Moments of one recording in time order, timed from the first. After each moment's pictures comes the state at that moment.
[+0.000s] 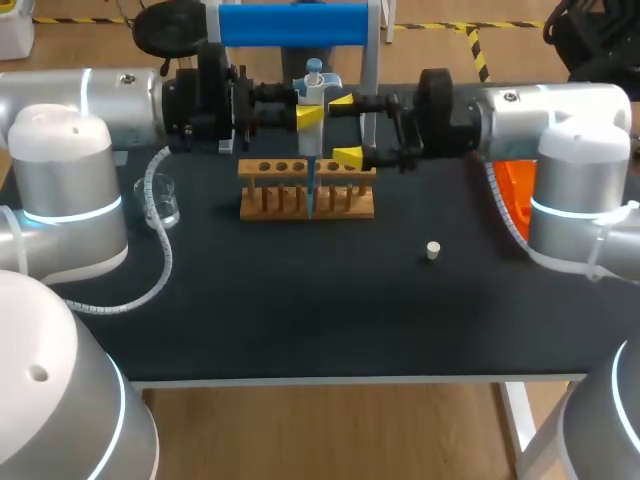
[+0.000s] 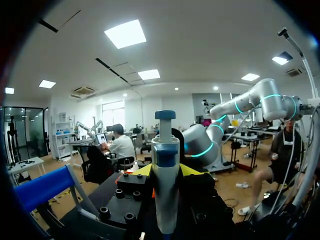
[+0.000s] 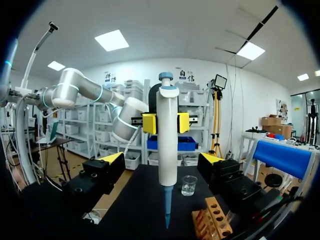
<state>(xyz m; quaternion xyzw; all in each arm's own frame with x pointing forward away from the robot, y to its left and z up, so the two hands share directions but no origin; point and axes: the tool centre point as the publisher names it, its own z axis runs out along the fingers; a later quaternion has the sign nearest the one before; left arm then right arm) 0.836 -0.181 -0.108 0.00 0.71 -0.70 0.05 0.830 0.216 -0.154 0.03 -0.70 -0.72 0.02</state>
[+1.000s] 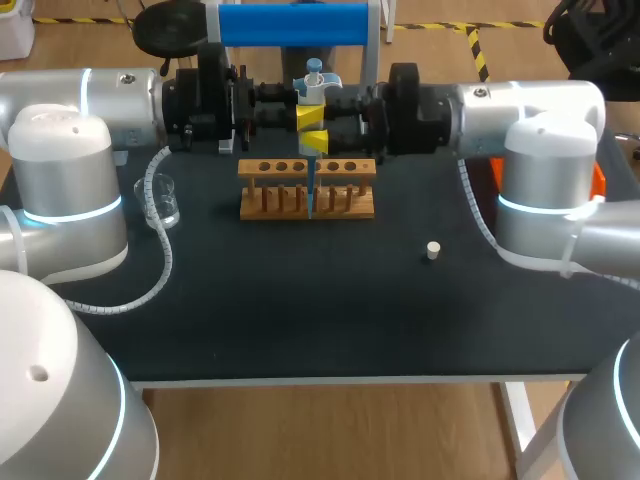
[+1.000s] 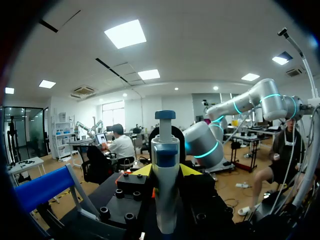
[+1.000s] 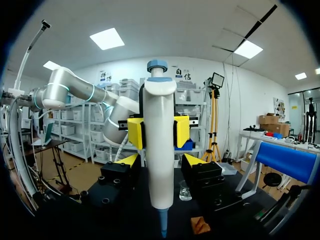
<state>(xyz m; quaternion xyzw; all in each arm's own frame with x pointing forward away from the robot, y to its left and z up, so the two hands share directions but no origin) 0.836 -0.181 -0.108 0.00 0.71 -0.70 0.05 0.837 0.254 -0.149 0.02 -0.70 -0.71 0.01</state>
